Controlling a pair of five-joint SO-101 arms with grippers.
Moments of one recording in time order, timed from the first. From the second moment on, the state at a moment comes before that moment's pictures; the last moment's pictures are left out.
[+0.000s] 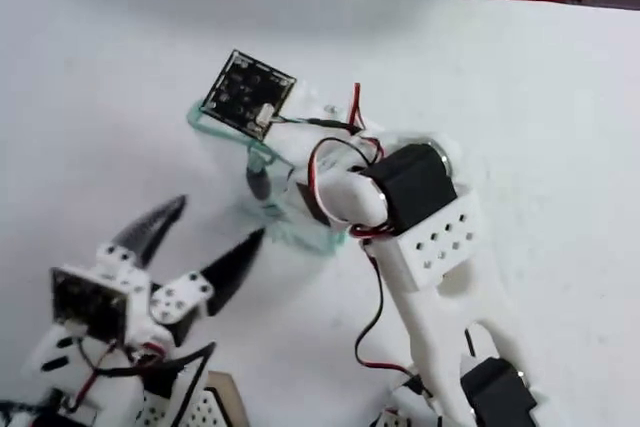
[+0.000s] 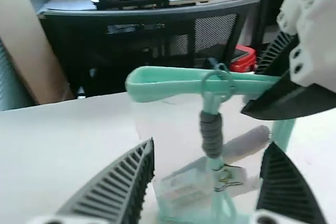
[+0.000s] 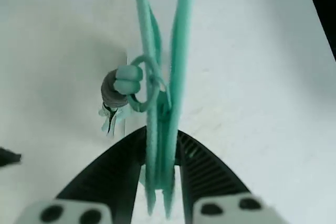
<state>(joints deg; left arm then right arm) 13.6 -104.6 54.9 71.3 -2.7 -37.1 -18.2 -14.9 97.1 32.4</state>
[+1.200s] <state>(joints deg) 16.6 -102.5 80.7 39.9 -2.8 -36.8 -19.5 -10.8 95.2 29.3</state>
